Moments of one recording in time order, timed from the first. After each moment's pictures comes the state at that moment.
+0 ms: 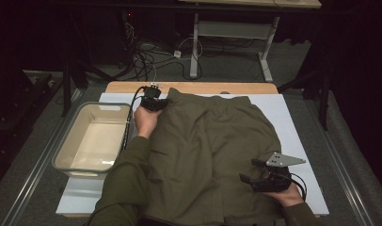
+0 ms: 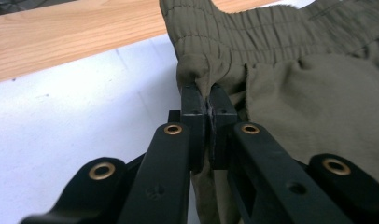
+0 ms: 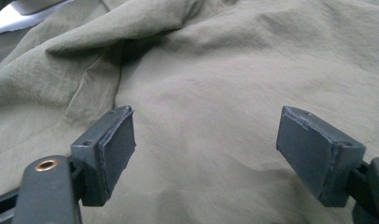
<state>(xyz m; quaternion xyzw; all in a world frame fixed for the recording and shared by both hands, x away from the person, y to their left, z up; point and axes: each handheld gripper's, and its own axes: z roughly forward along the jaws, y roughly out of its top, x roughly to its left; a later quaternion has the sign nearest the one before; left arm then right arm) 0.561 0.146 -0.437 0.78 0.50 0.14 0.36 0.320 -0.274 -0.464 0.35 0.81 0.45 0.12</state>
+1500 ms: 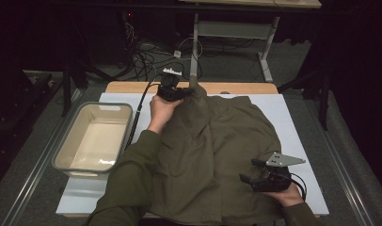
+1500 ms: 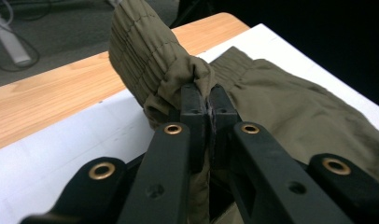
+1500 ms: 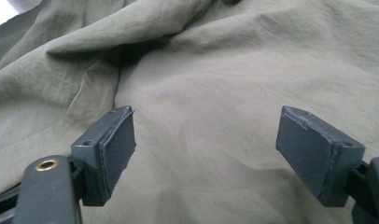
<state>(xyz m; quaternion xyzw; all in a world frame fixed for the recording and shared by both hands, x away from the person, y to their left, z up) 0.544 0.087 -0.368 0.79 0.39 0.08 0.47 0.321 -0.274 -0.464 0.35 0.81 0.45 0.12</state>
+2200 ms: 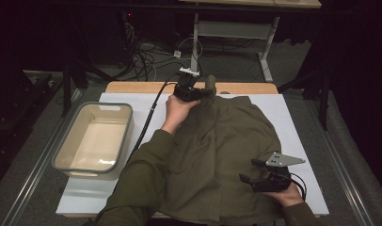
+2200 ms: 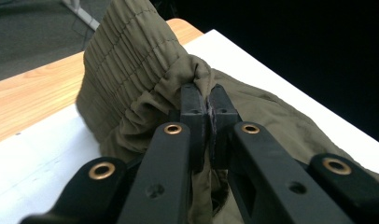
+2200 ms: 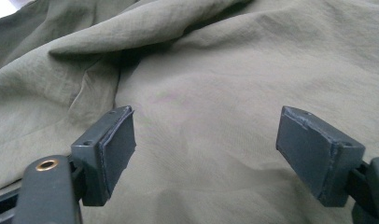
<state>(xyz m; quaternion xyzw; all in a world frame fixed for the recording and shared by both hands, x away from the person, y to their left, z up) 0.540 0.037 -0.361 0.80 0.35 0.03 0.49 0.321 -0.273 -0.464 0.35 0.81 0.45 0.12</state>
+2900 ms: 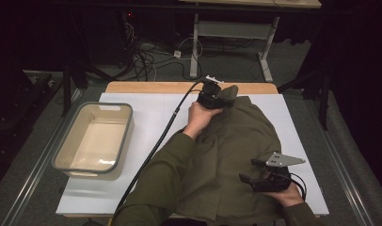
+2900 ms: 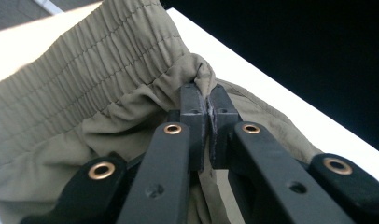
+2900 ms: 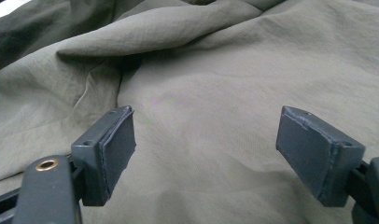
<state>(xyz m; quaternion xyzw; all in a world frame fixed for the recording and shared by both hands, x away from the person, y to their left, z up) 0.540 -0.035 -0.386 0.82 0.32 -0.02 0.48 0.321 -0.273 -0.464 0.34 0.81 0.45 0.12</state>
